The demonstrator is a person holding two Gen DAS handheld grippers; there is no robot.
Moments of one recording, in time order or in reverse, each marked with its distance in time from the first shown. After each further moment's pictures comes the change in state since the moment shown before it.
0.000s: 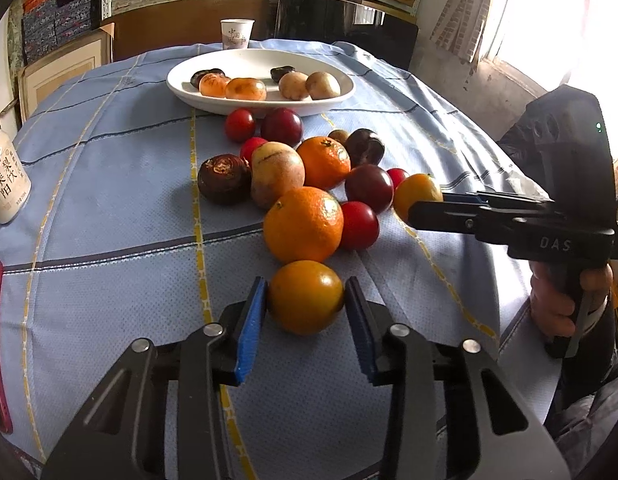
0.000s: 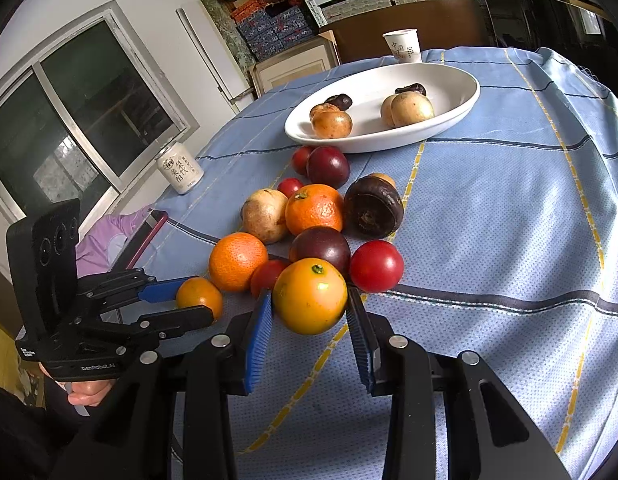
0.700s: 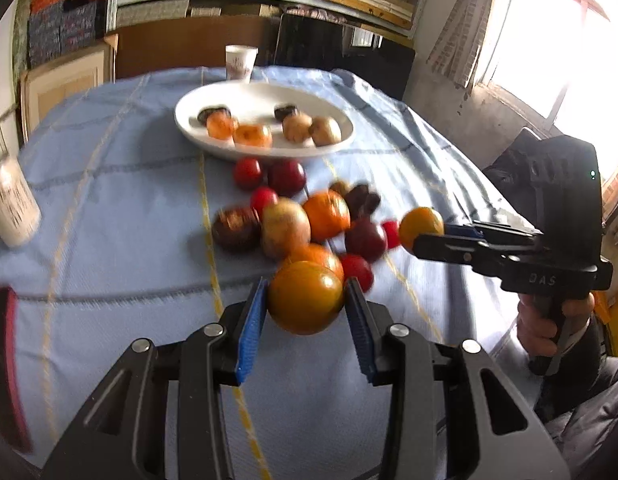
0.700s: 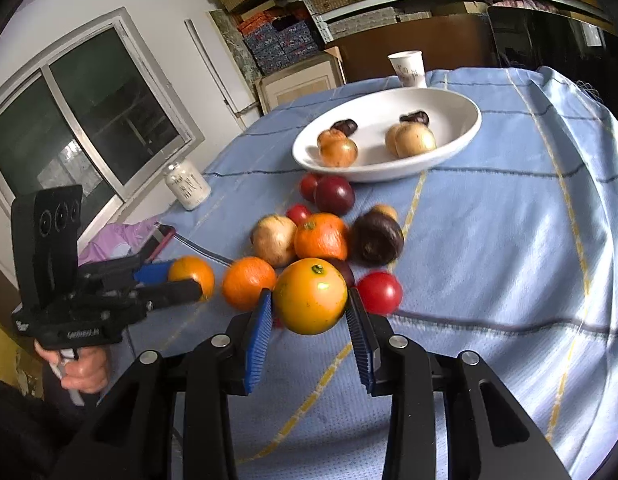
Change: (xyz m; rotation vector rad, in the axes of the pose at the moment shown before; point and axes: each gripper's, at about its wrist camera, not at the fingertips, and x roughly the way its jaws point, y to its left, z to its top) left arm -0.029 0.010 0.031 -0.012 -0.085 -0.026; right arm -0.019 0.005 0.018 -0.026 -0.053 0.016
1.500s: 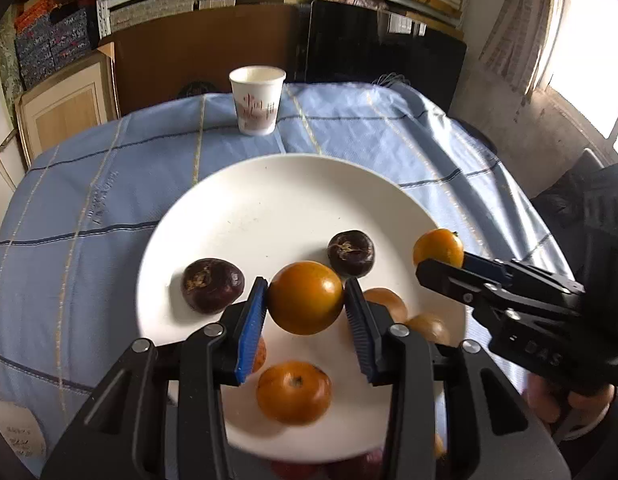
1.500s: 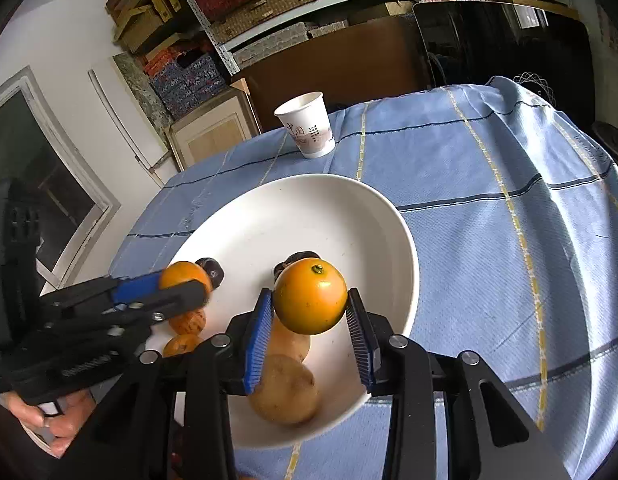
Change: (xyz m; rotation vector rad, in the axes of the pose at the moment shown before) left arm 0.170 0.039 0.208 -0.015 0.097 0.137; right arm 0.097 -0.111 0.159 0.188 -0.073 -0.229
